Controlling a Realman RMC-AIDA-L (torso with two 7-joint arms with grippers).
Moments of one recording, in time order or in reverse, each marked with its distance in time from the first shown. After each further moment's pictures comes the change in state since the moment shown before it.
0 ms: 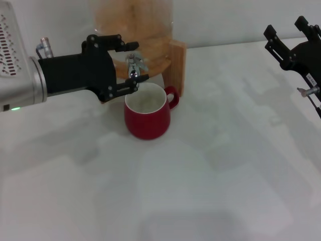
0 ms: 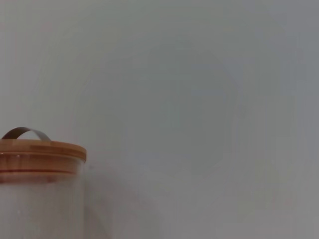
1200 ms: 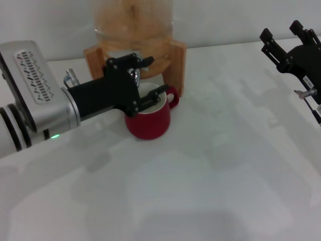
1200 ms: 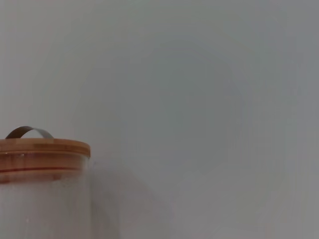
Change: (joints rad) left arm 0.024 -0.001 0.287 -0.266 -0.476 -0.215 0.225; right arm 0.001 0.000 -0.013 0.000 -0.007 0.014 0.051
